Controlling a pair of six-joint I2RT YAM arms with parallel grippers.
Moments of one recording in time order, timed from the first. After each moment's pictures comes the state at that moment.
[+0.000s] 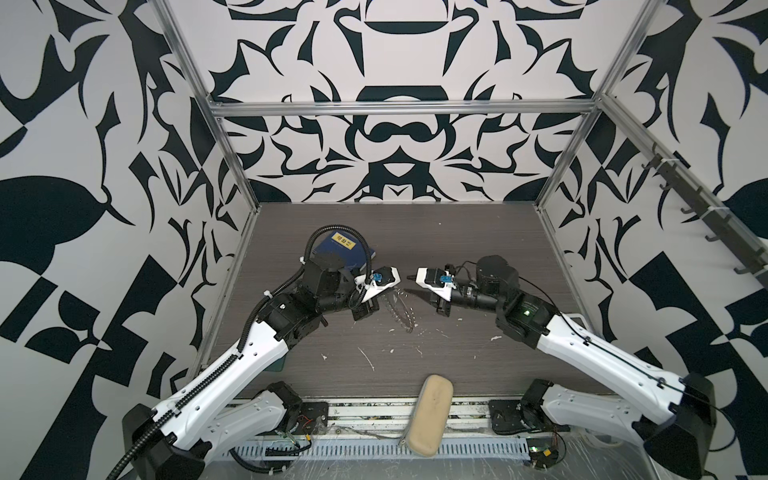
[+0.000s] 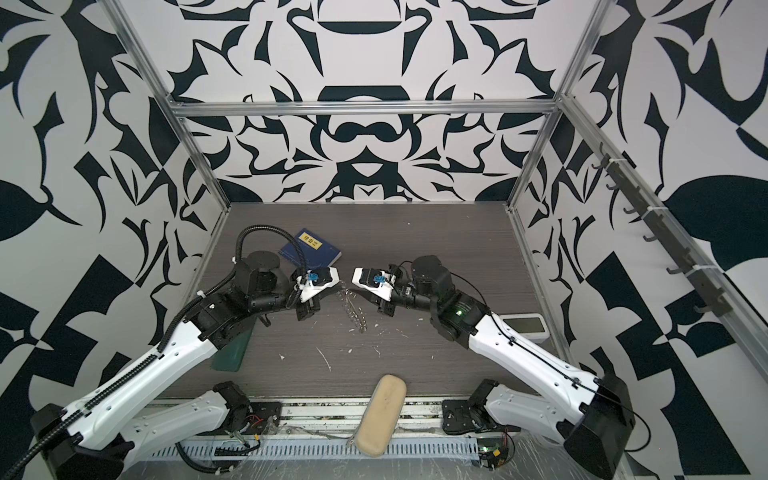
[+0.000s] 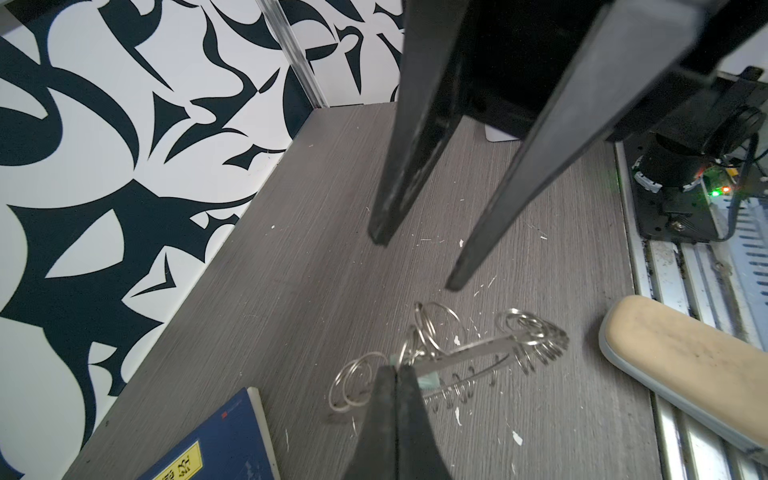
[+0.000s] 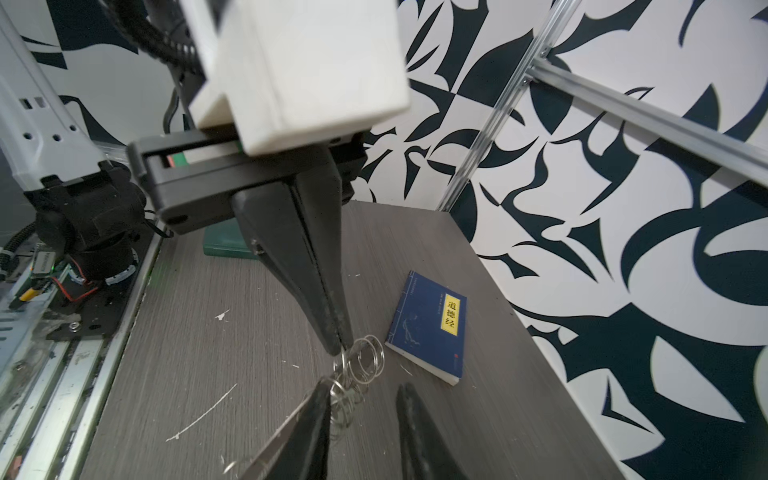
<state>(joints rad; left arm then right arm) -0.71 0.99 0.94 -0.42 0.41 0.54 0.76 1.09 0.87 -0.02 -0.48 -0.43</state>
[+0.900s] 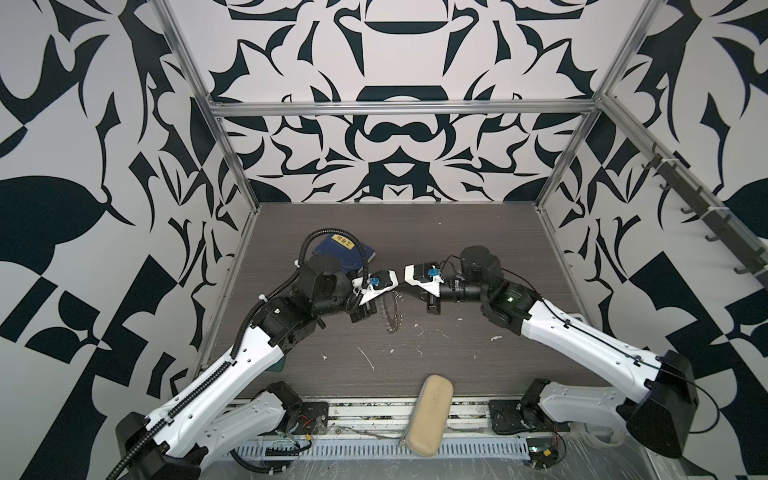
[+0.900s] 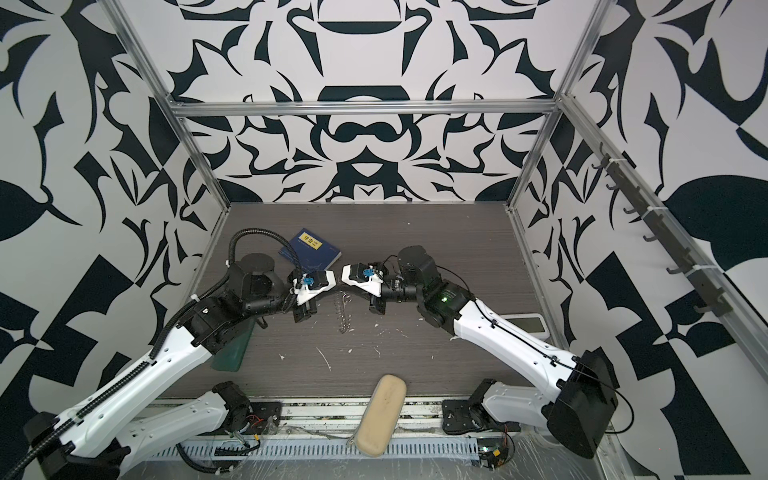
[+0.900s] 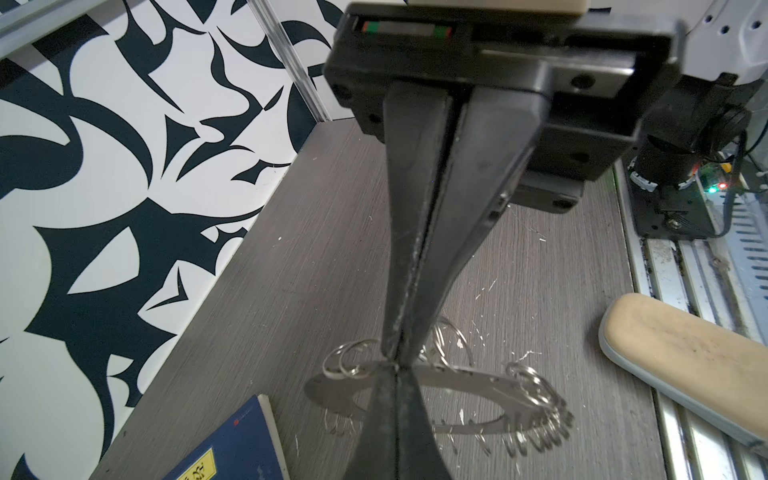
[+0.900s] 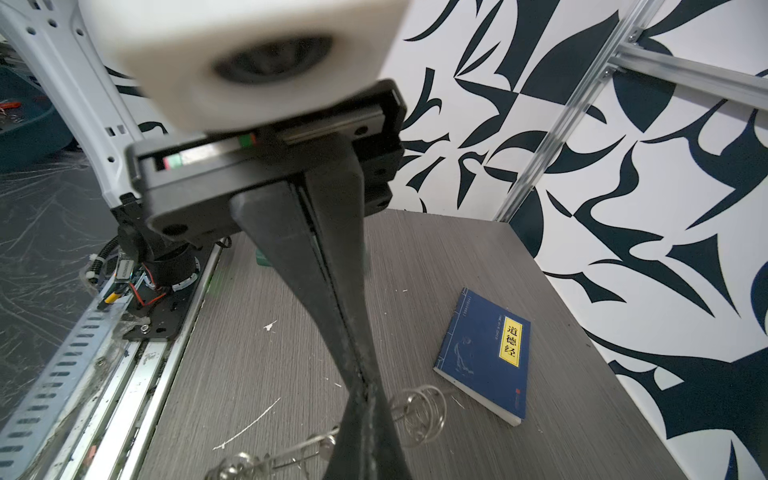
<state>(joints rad) -0.71 0.93 0.91 -0.40 0.41 0.54 0.75 1.20 0.95 -0.05 -0.64 -0.43</state>
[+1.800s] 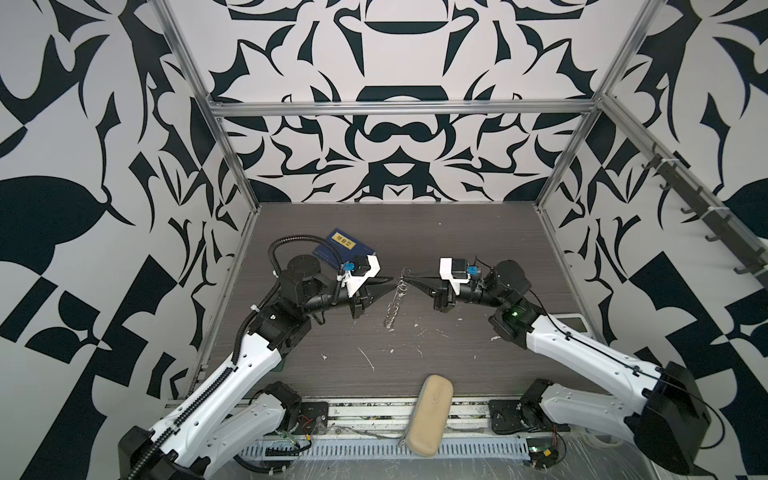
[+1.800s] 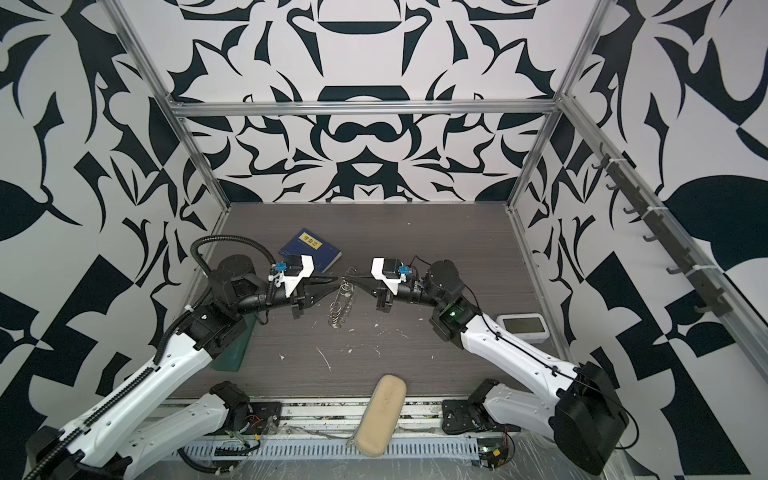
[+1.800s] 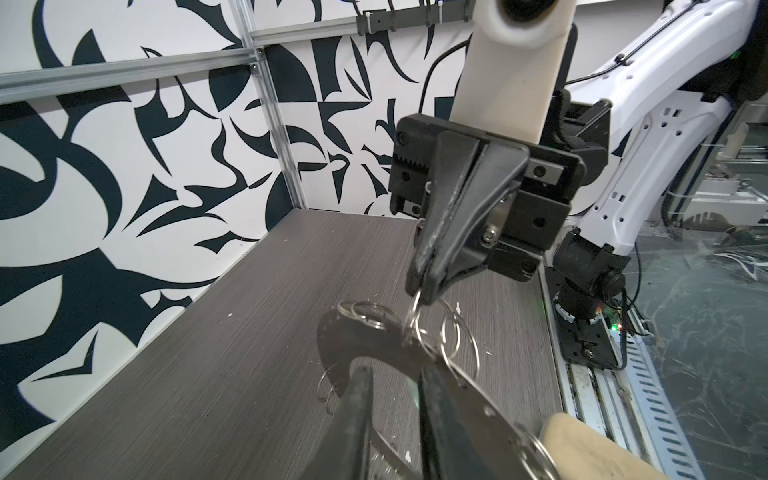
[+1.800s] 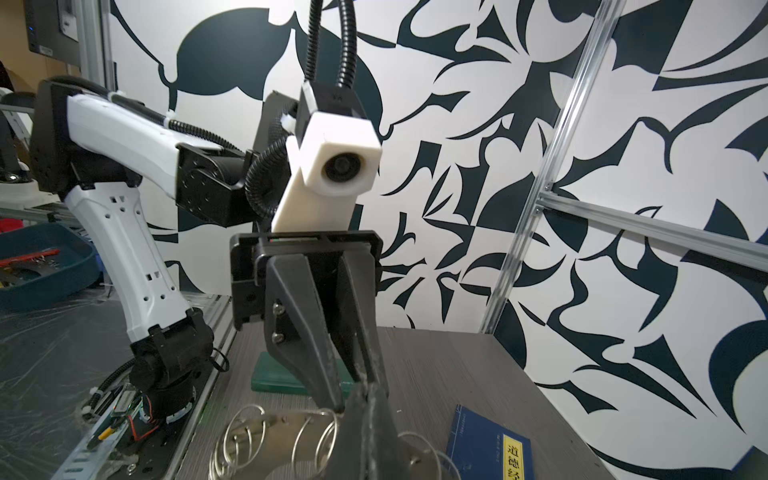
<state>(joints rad) -0.59 0.91 0.80 -0.03 0.74 0.19 0.69 1.12 0.72 0.63 -0.77 -0.06</state>
